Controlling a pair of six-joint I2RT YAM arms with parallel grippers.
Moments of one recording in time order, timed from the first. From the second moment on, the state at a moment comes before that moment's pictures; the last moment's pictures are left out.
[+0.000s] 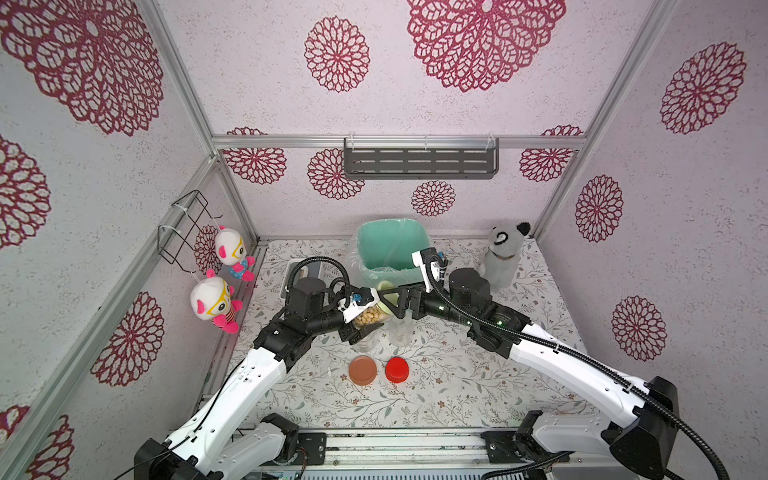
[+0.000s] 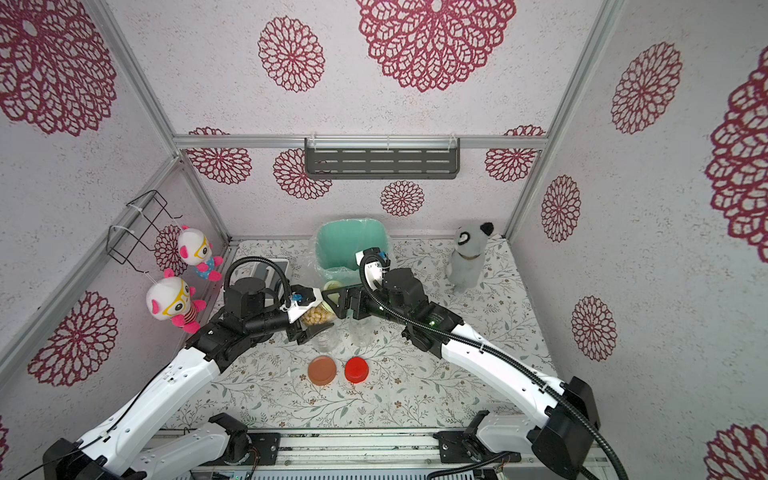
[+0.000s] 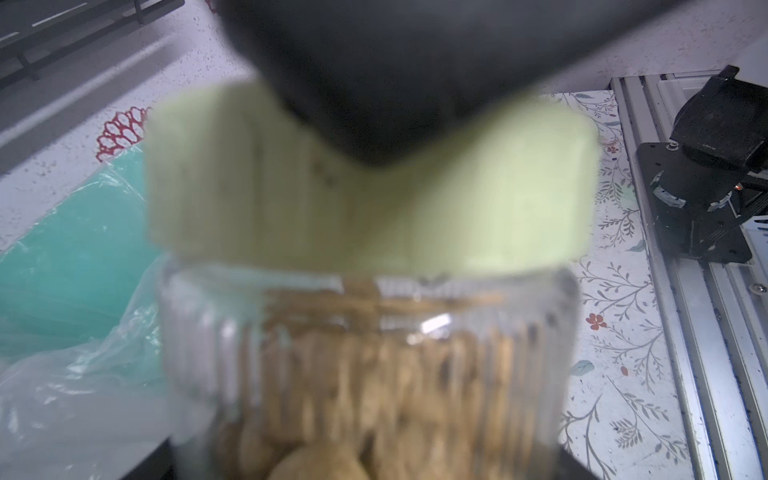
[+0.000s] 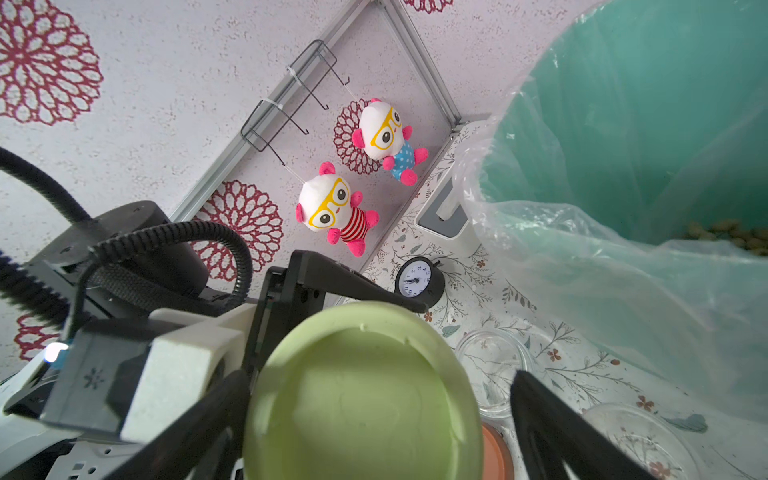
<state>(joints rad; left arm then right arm) -0.44 1.04 0.87 -0.29 0.54 0.55 0.85 1.26 1.12 -0.10 -0.25 0.64</state>
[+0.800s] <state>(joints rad) -0.44 1.04 0.87 -0.29 0.54 0.54 0.85 1.27 1.15 -0.16 -0.29 0.60</state>
